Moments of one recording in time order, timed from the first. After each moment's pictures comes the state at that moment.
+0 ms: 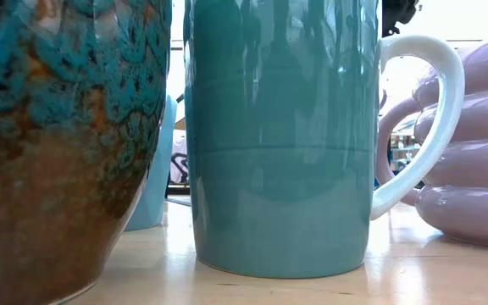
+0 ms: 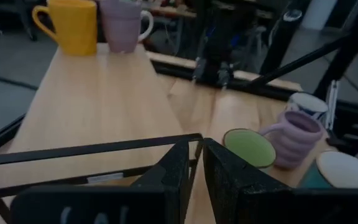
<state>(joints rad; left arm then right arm) -0.22 0.72 0.55 -0.07 -0.41 -0.26 0.13 1.16 1.10 -0.82 0.29 0.36</state>
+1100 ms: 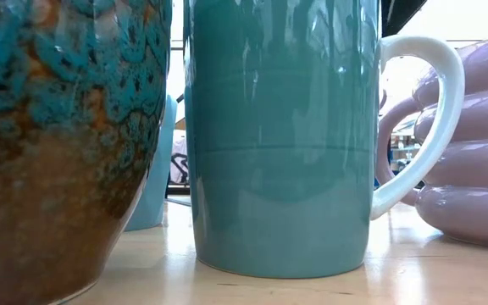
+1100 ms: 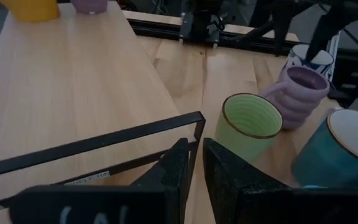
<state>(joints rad) -0.06 0.91 0.63 -0.11 -0.15 -0.15 0.52 1.66 1.43 -0.99 0.24 0.58</state>
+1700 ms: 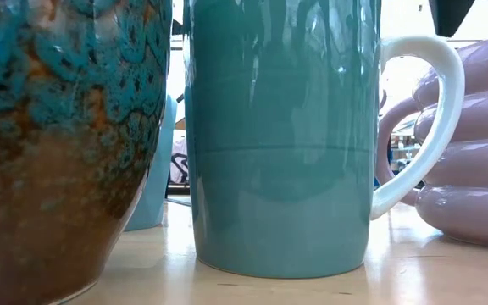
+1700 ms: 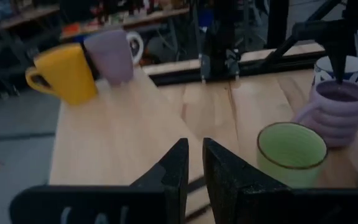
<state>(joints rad) -0.06 0.91 0.63 0.06 -0.25 0.16 0.63 1.86 1.64 -1.15 0.14 0.77</state>
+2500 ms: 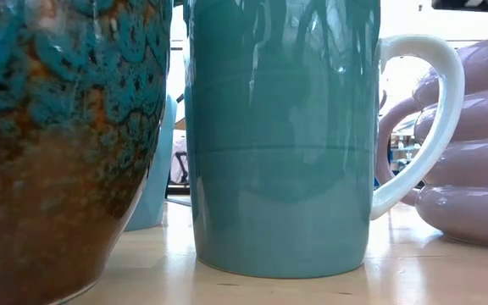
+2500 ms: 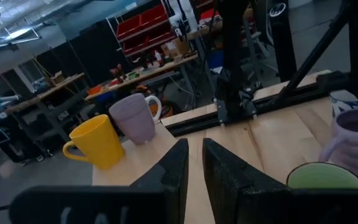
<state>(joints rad) -0.06 0.91 0.63 0.26 -0.25 0.36 0.72 1.97 1.63 -1.13 0.14 0.89</state>
